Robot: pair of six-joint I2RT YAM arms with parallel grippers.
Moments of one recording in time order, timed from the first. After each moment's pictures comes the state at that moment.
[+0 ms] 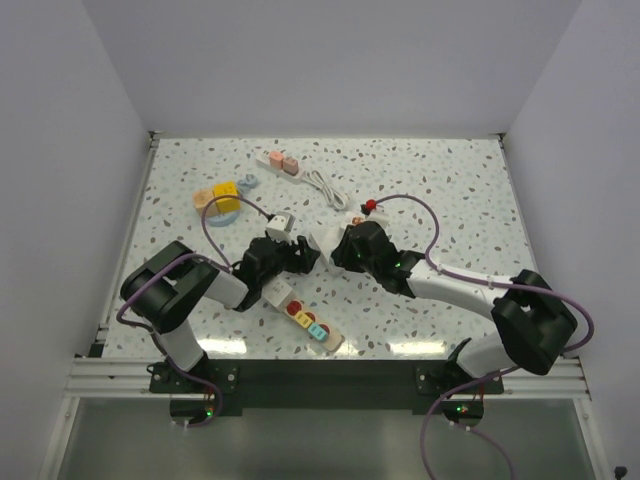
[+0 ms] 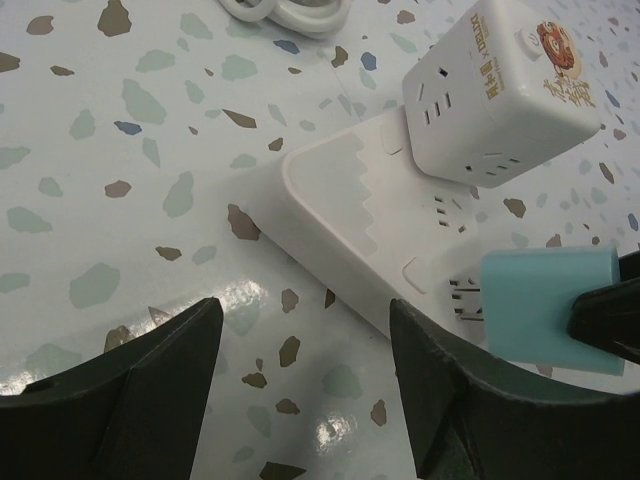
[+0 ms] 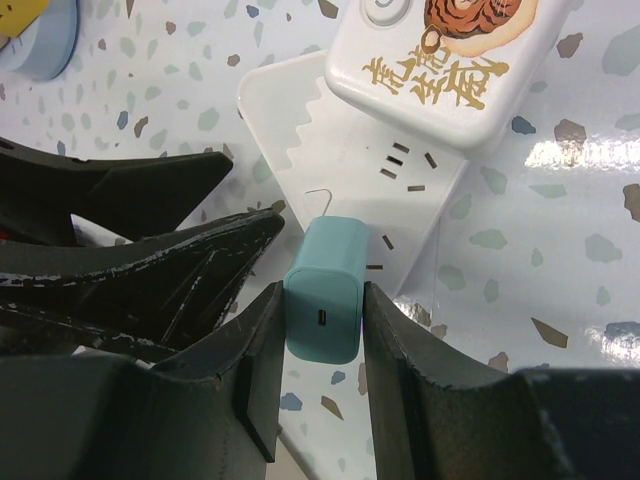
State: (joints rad) left arm -0.62 1.73 0.44 0.96 0.00 -0.40; right arm 0.81 1.44 0.78 -0.01 0.27 0.84
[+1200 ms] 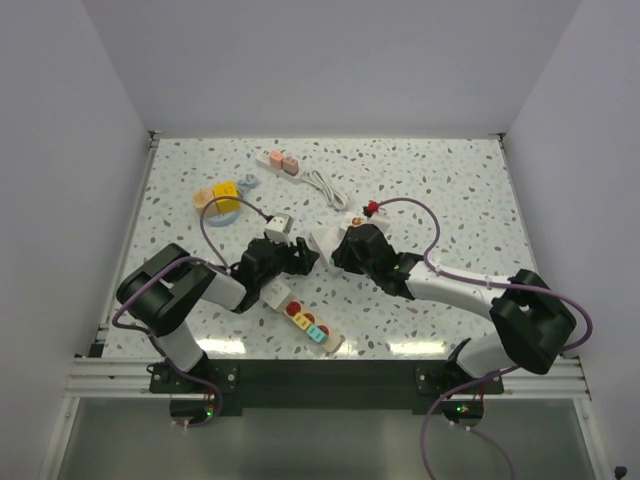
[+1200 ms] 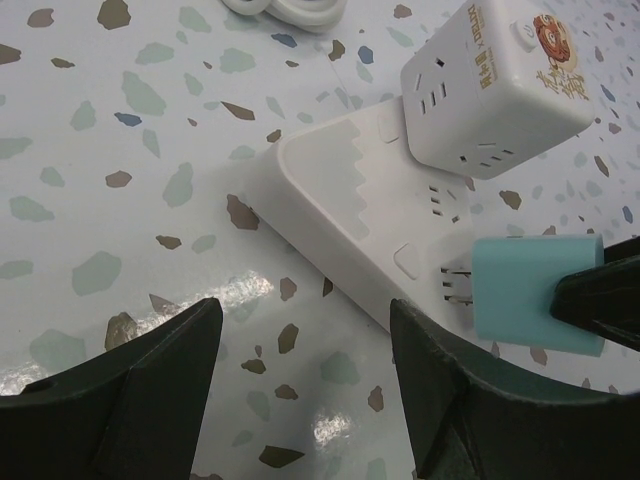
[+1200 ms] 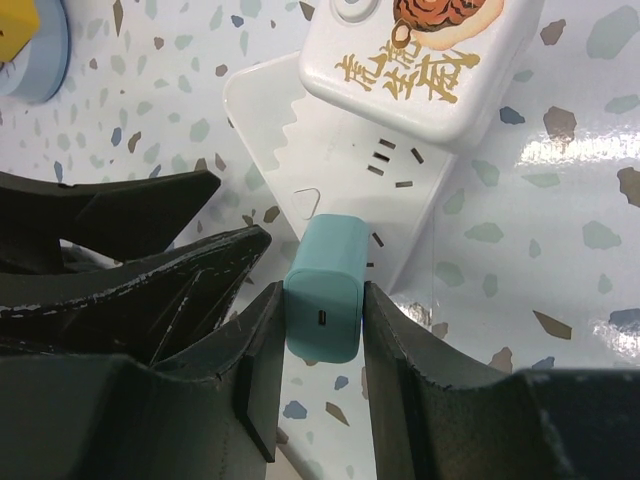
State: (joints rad) left arm -0.62 1.70 0.43 0.95 0.01 -0.40; right arm 0.82 1.45 0.76 -0.01 0.31 0.89
